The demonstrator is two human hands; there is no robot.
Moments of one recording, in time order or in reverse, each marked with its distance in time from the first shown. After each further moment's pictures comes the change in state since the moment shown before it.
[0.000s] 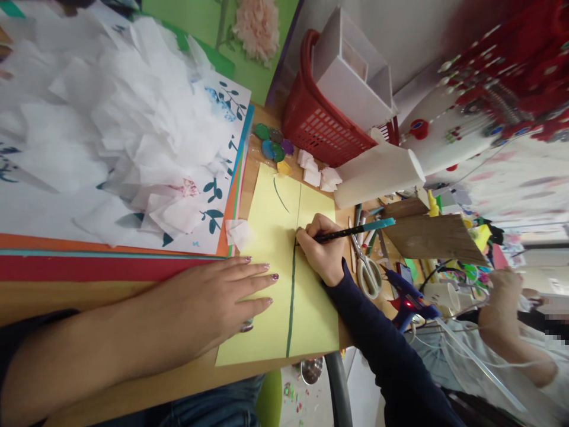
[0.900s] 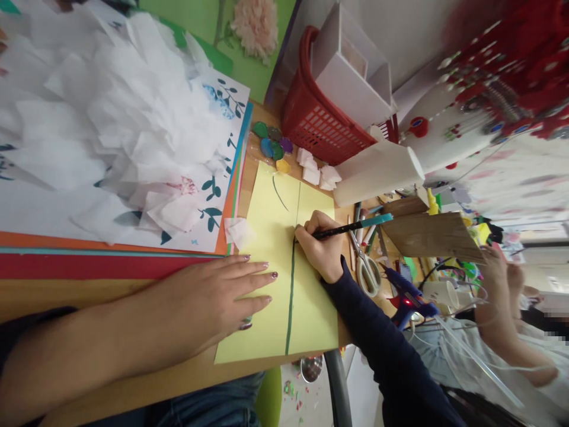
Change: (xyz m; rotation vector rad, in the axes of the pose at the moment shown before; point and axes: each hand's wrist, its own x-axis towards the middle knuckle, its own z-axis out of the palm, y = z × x) left_hand -0.002 0.000 0.001 0.009 0.036 0.003; right_hand 0.003 0.002 0.001 -0.022 -0.008 -0.033
